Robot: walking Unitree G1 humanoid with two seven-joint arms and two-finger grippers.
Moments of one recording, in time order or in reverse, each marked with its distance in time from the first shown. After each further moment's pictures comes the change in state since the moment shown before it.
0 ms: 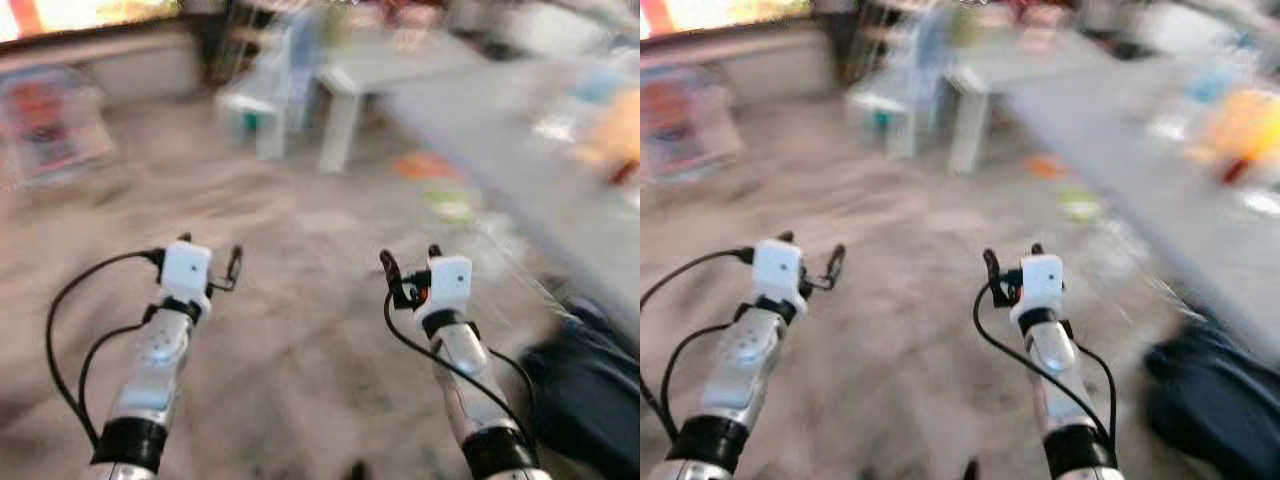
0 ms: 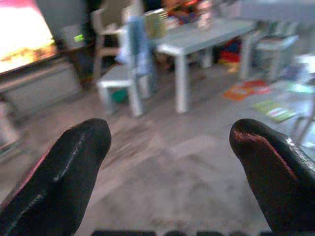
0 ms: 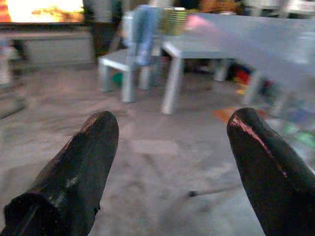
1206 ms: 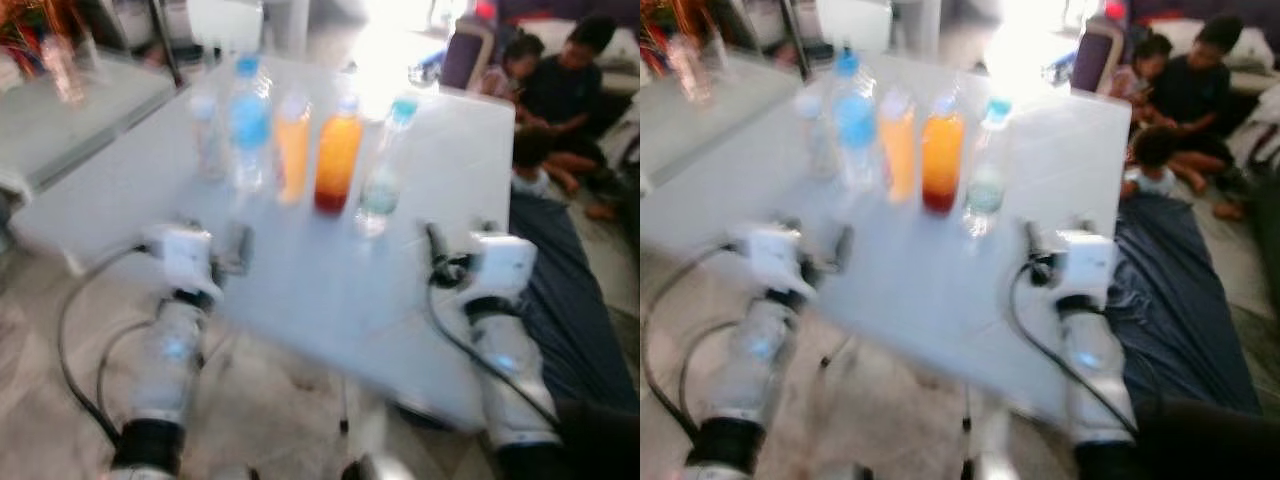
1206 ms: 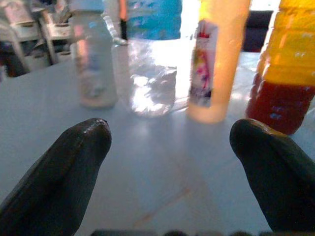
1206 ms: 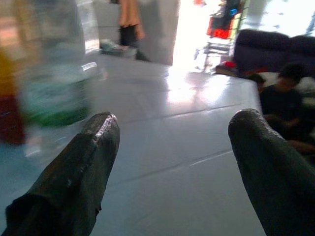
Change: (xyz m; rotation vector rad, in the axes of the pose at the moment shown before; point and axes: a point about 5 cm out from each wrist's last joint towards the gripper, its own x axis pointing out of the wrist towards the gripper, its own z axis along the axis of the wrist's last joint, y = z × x) left arm 0.006 -0.008 0.028 -0.148 -0.117 0.016; right arm -0.012 -0.027 0.048 -0.011 -0.148 -0.141
